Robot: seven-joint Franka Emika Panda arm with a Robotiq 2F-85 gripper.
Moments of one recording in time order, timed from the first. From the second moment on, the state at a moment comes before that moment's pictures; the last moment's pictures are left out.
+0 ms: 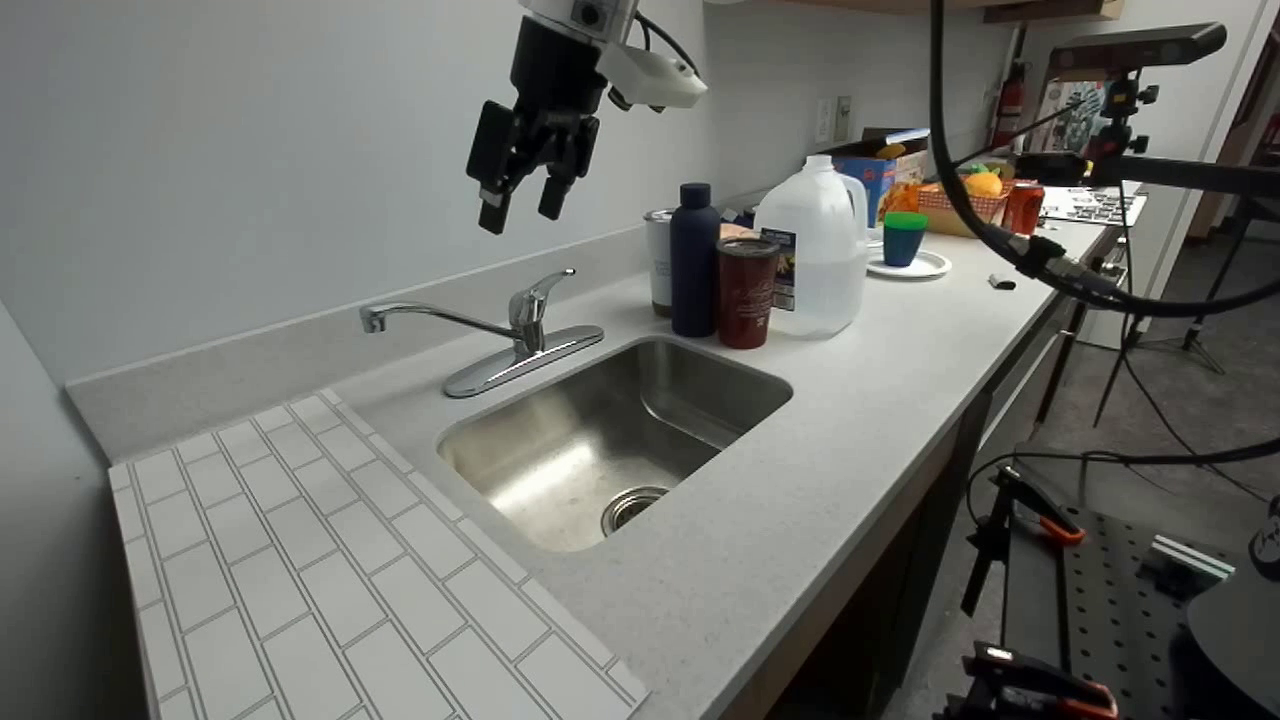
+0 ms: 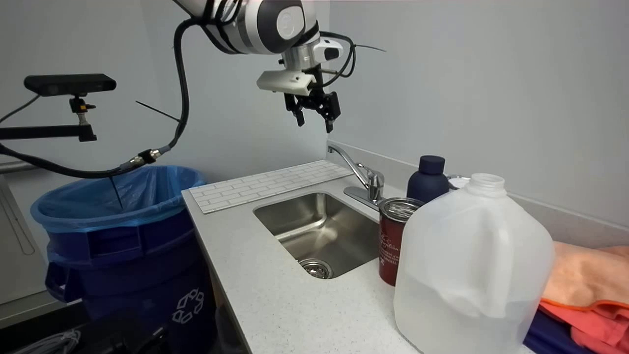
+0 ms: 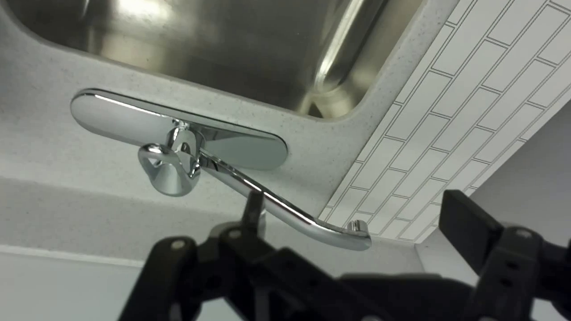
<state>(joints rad) 0.08 0.11 0.13 -1.92 0.07 2.44 -0.01</state>
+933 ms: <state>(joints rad) 0.13 0.34 0.14 -1.70 0.11 2.52 0.00</state>
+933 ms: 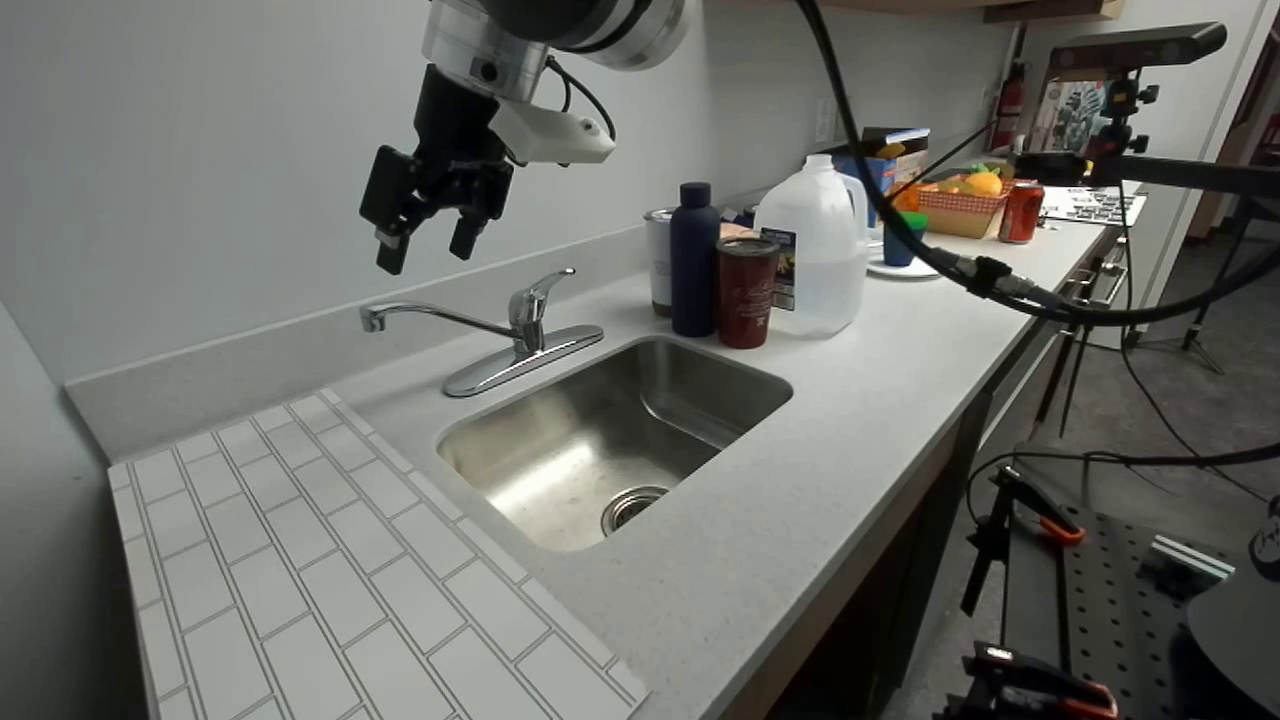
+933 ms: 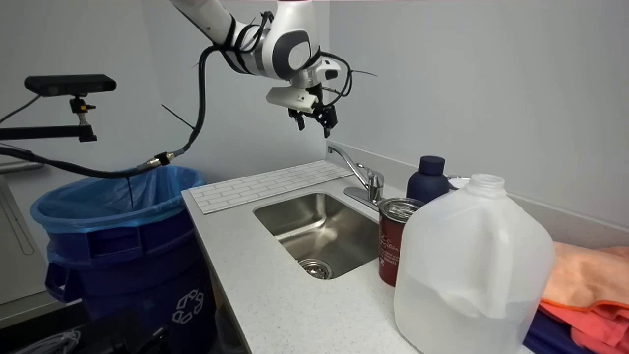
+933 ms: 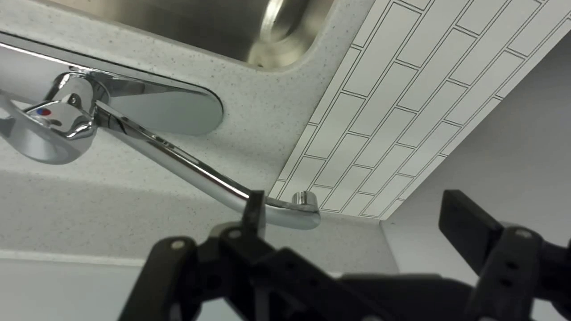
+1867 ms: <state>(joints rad) 0.13 0.39 0.16 -1.74 0.04 2.86 -0.06</state>
